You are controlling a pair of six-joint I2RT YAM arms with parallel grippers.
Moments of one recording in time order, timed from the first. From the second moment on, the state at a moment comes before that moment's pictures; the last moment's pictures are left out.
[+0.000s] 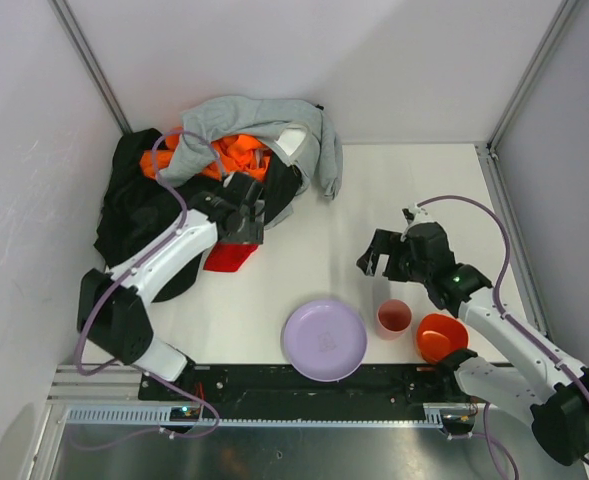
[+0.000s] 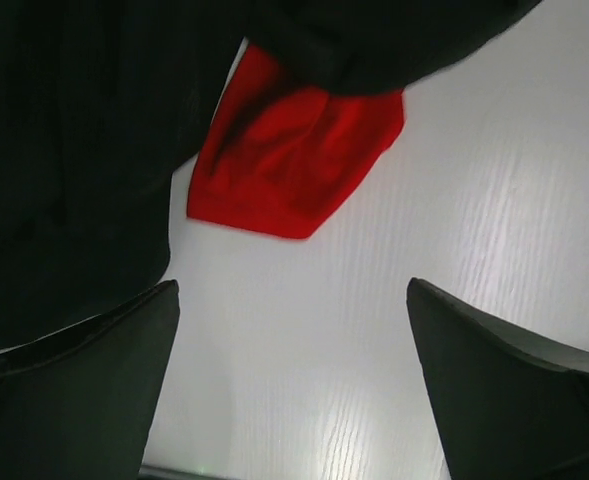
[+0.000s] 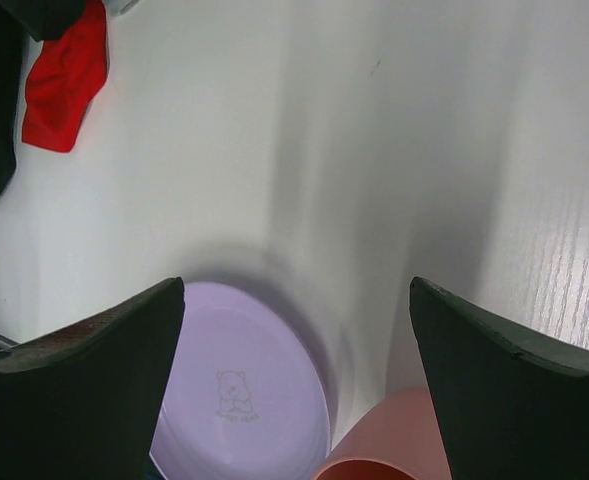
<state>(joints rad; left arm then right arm) -0.52 1.48 1.24 -0.89 -0.42 -0.44 0.50 0.96 0.70 -0.38 -0.03 0.59</state>
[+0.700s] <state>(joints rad) -0.59 2.10 2.14 -0.79 -0.41 -0.18 0.38 1.00 0.70 -0.34 -0.17 0.54</state>
